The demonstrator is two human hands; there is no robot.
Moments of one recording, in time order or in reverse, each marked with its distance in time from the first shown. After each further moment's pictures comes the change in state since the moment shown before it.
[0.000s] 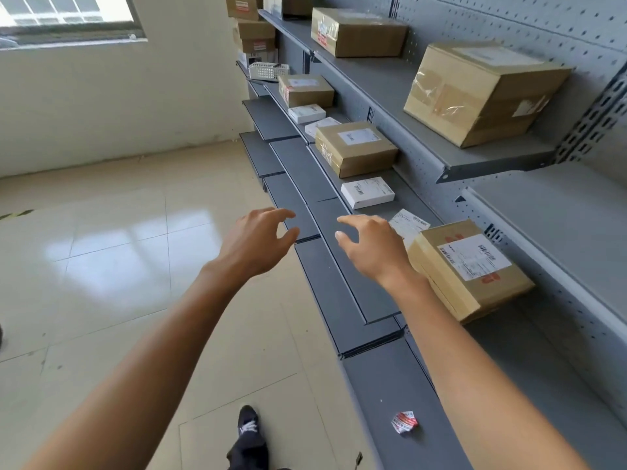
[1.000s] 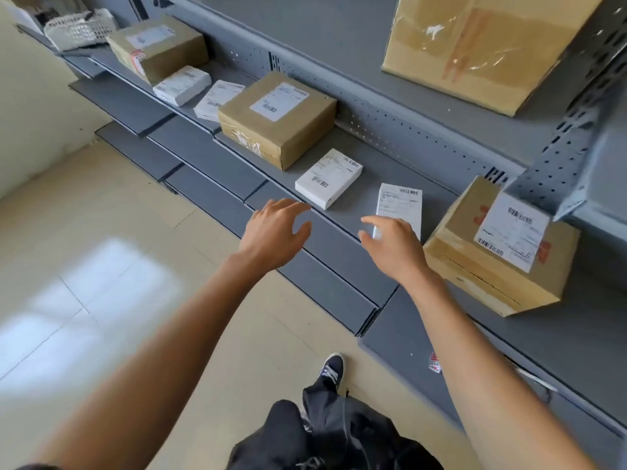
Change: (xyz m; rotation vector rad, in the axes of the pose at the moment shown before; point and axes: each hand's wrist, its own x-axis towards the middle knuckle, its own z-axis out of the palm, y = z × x) left_hand 0.292 -0.059 0.142 0.001 -0.390 0.504; right_hand 0.166 0.107 0.101 0.117 0.143 0.658
